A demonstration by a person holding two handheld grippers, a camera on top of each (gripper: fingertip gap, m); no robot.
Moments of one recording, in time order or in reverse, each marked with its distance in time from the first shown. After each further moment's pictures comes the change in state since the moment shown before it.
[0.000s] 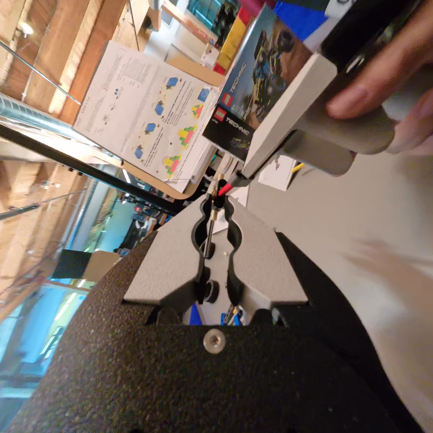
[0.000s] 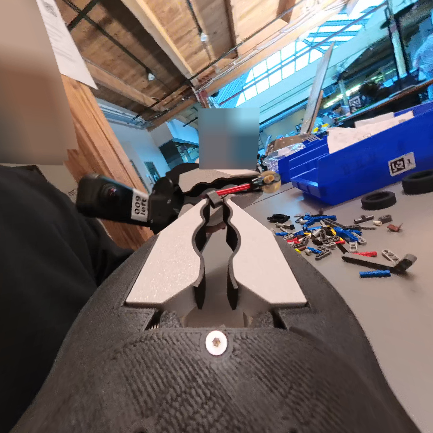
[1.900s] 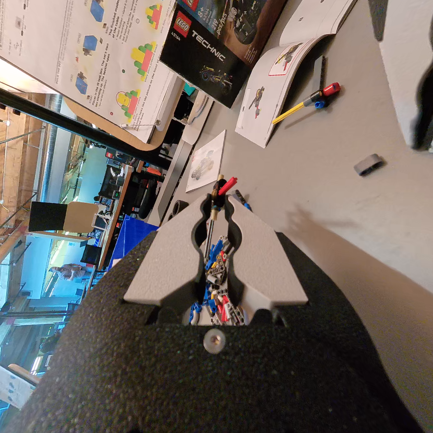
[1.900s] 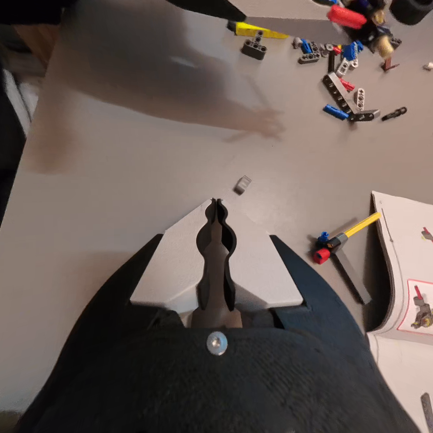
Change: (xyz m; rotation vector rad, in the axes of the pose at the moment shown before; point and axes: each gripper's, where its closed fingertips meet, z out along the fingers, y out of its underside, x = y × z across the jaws) left arm 0.039 0.042 0.022 -0.315 0.061 -0.001; right arm 0.044 0.104 -0.111 -1.151 0.249 -0.548
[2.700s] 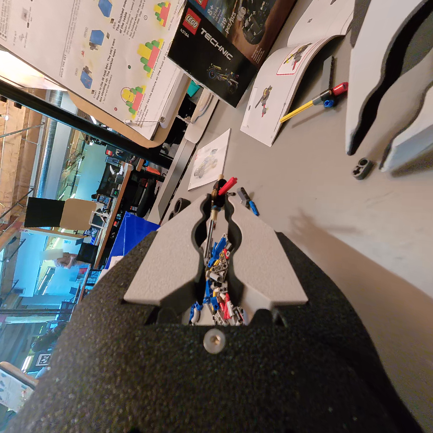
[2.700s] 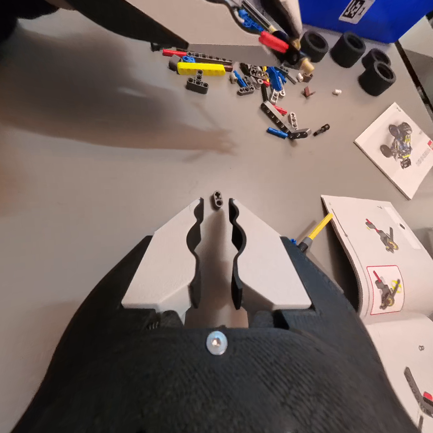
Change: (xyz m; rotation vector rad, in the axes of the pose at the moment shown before) left arm -0.008 0.004 -0.002 0.009 -0.006 -0.029; right arm 0.029 -0.019 0.006 0.106 0.242 0.050
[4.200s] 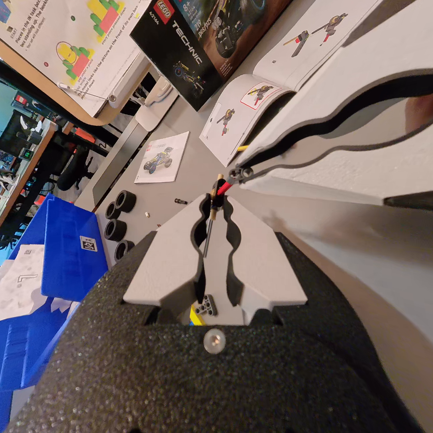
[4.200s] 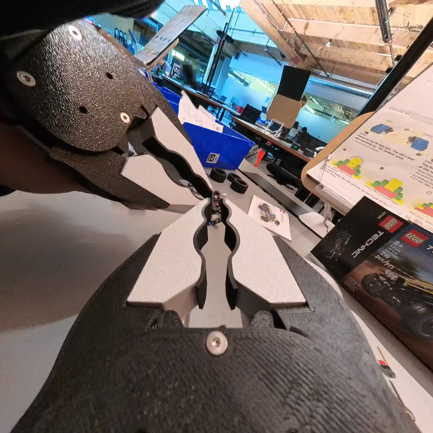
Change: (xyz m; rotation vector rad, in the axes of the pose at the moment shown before) left arm 0.032 -0.030 0.002 -0.074 0.193 -0.281; right arm 0.027 -0.077 -0.047 0.500 0.544 0.034
